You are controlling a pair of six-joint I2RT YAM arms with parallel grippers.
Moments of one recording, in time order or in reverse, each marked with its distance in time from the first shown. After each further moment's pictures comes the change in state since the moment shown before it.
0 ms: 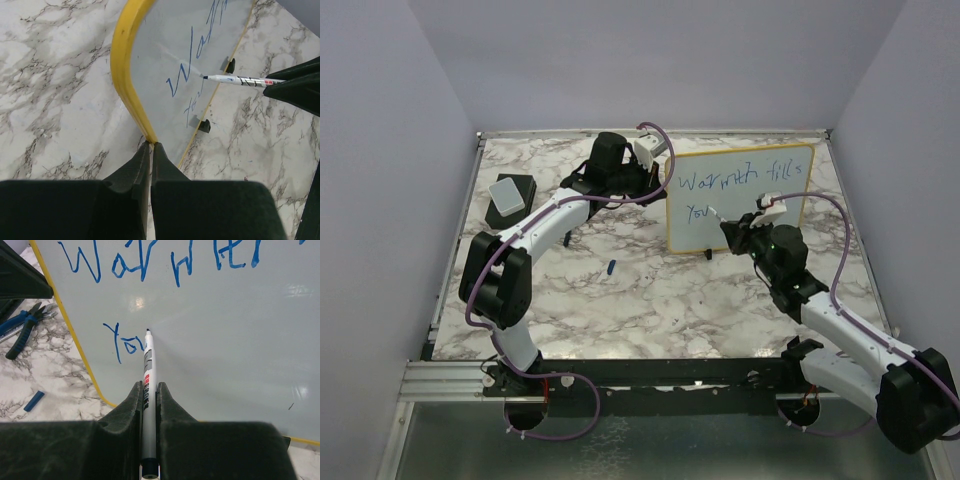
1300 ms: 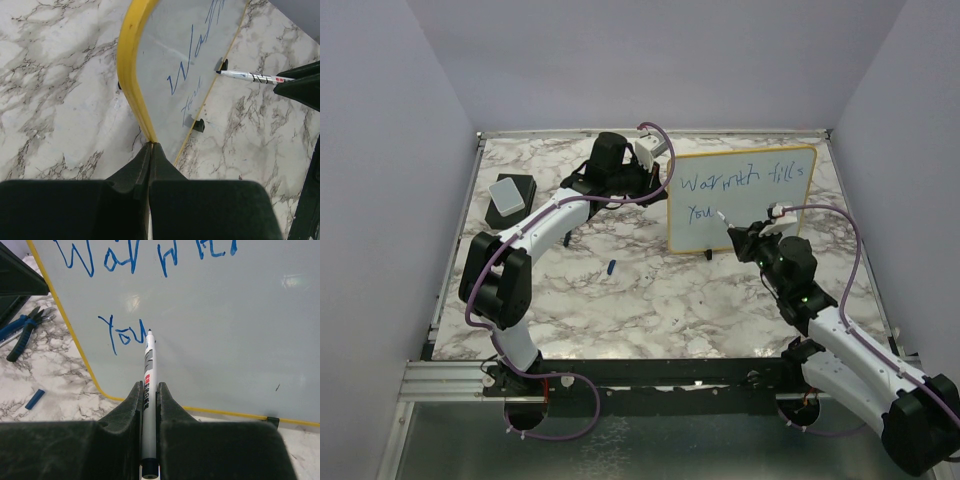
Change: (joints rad) left arm -0.002 0.000 0.000 -0.002 0.016 0.000; right arm 0.000 -0.146 -0.066 -0.054 0.031 0.027
